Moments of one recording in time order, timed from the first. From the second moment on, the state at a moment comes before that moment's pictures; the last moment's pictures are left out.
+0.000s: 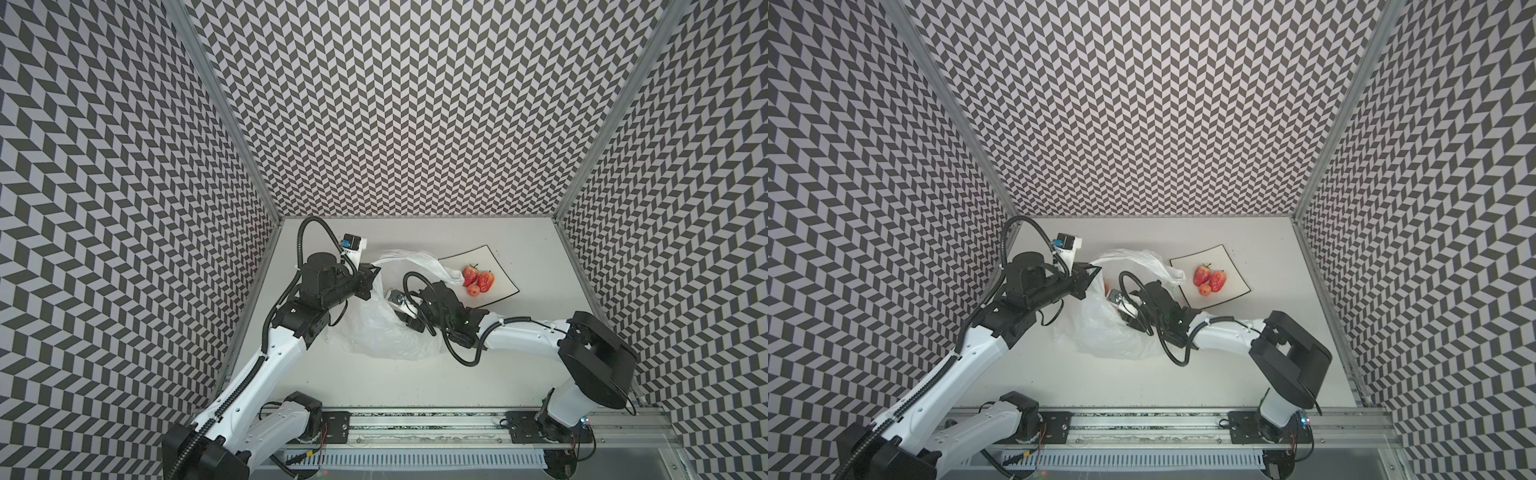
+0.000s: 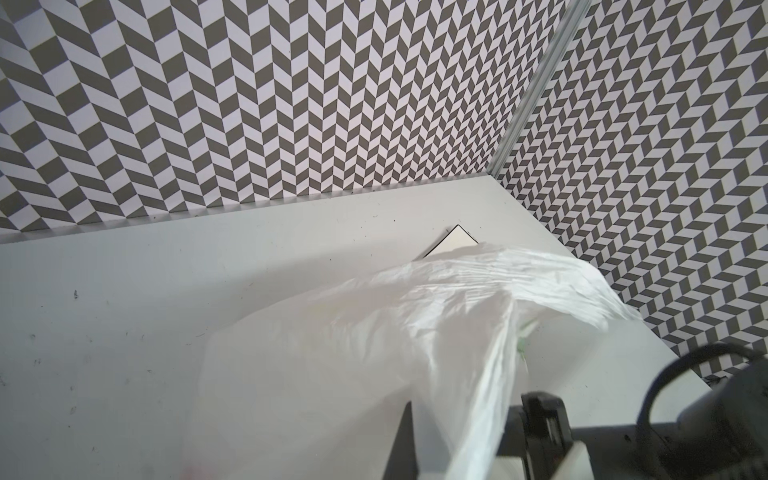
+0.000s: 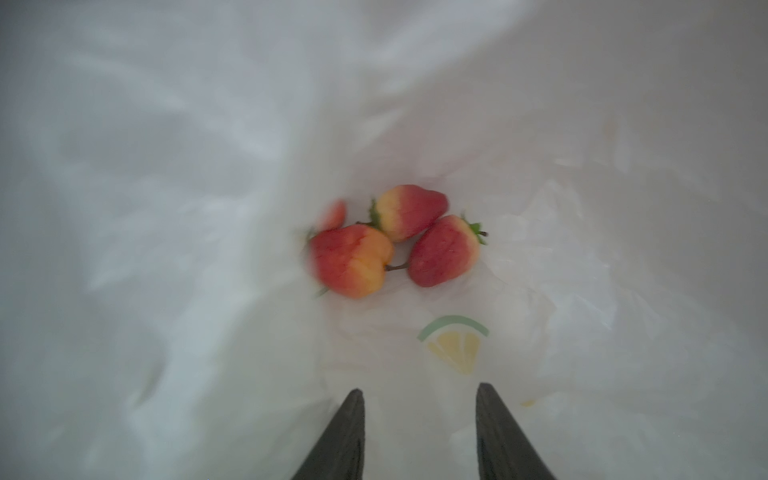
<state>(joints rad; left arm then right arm) -0.38 1.02 0.87 -0.19 0.33 -0.18 0.95 1.62 0.86 0.26 -0.10 -0.39</state>
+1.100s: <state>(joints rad) -0.36 1.07 0.83 -0.06 0.46 -0.16 0.93 1.71 0.74 0.67 0.03 0.53</state>
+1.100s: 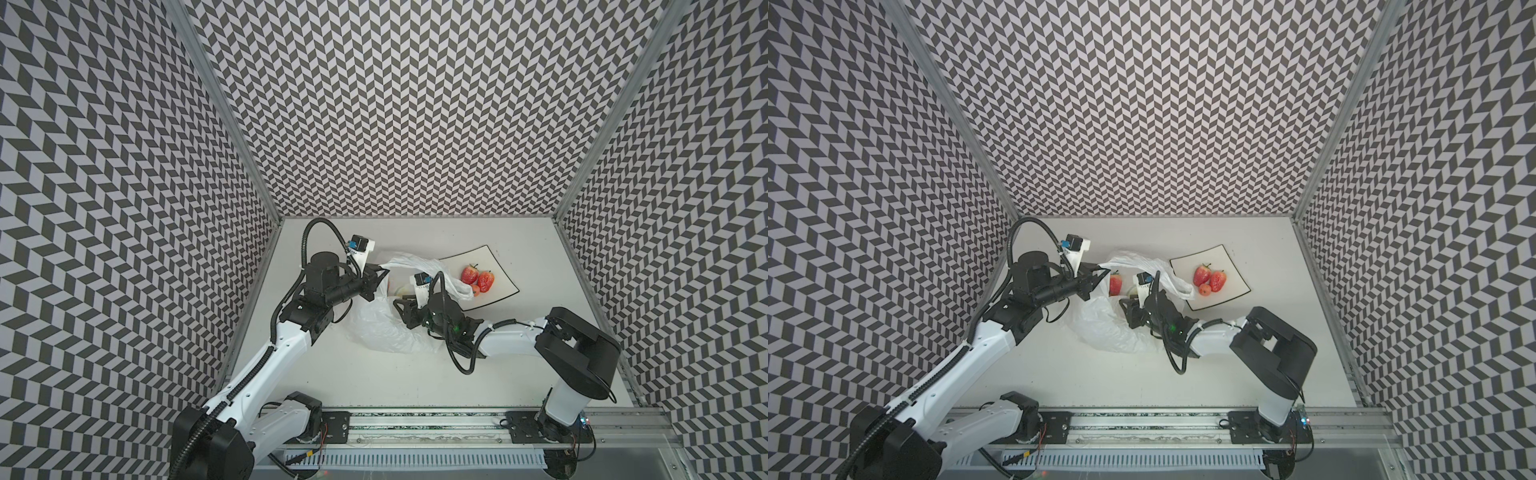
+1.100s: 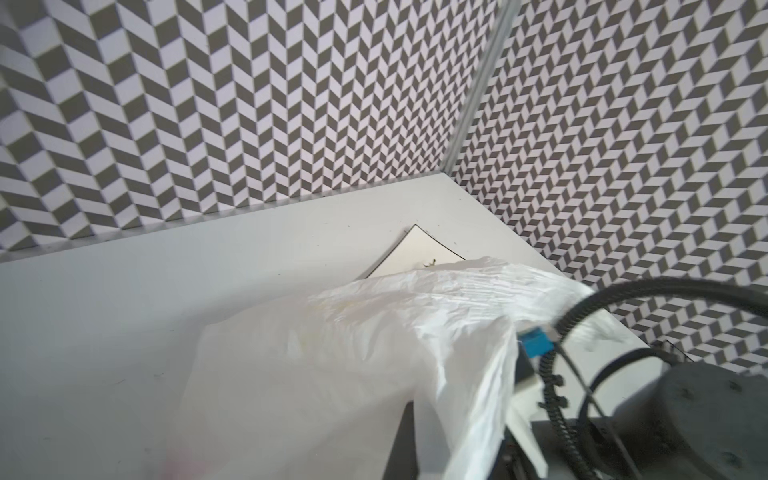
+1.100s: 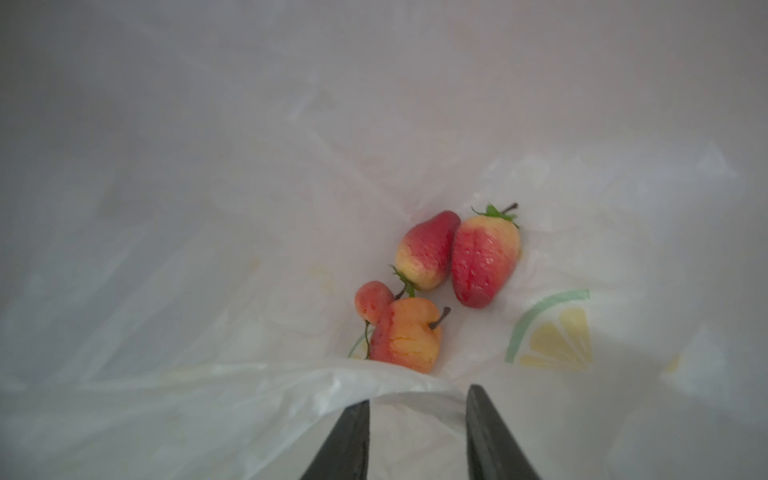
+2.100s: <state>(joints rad) -0.35 1.07 0.81 -0.04 0.45 -0.12 0.86 1.70 0.79 0.66 0.12 -0.31</state>
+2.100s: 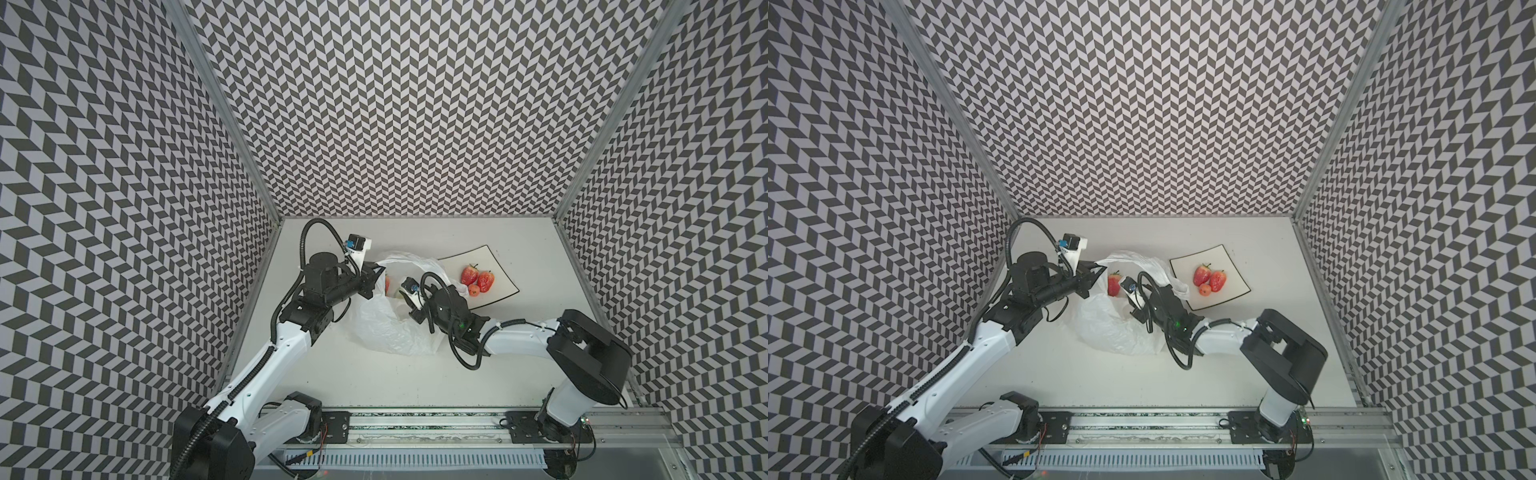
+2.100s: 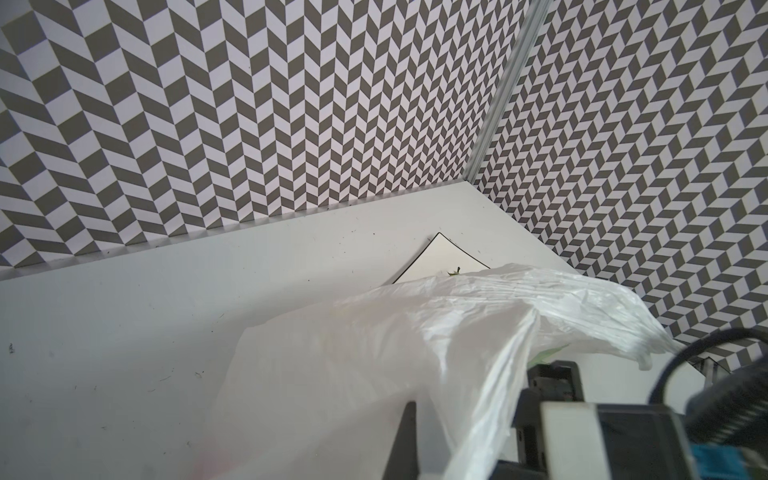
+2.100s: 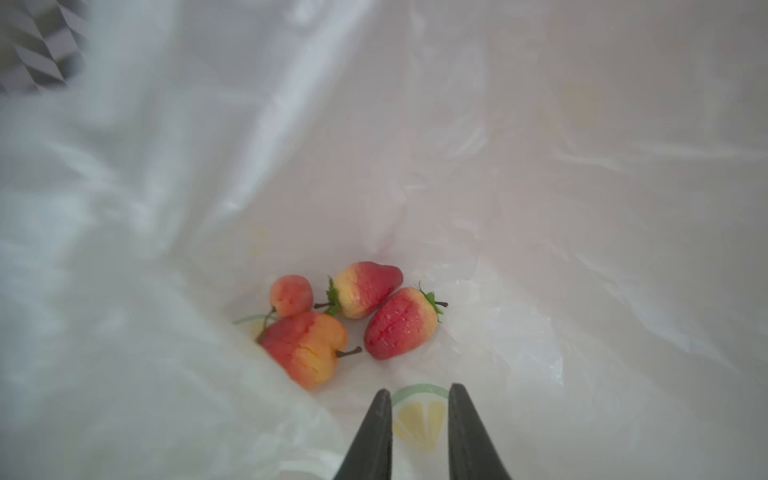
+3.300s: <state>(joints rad) -0.40 1.09 0.87 -0.05 0.68 -0.08 0.87 2.14 1.23 0.51 0.12 0.59</state>
